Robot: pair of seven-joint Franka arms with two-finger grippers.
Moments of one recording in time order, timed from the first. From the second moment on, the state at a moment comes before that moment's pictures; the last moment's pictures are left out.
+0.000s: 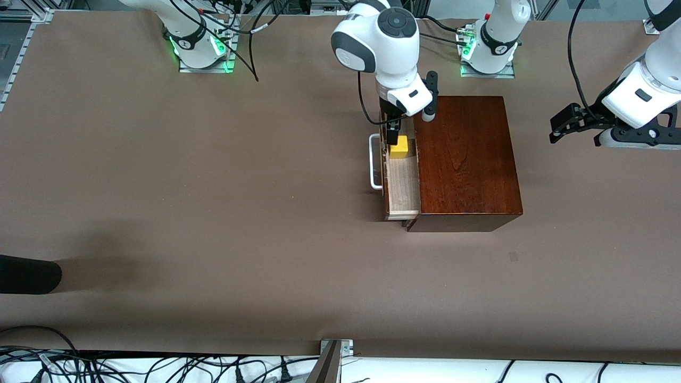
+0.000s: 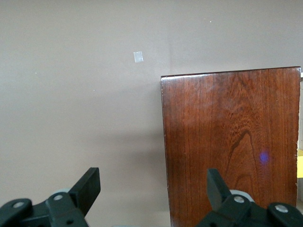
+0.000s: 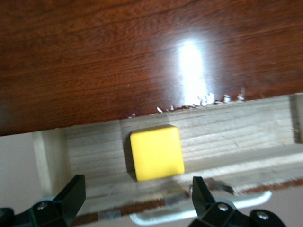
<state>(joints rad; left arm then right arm) -0.02 -0.04 -0.05 -1.72 0.02 1.64 -0.03 0.97 0.77 0.07 -1.12 -0.07 2.04 -0.40</state>
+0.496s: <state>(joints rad) -0.02 -0.04 -0.05 -1.72 0.02 1.64 -0.03 0.98 0.86 0.06 -1.03 -0.07 2.07 -0.40</state>
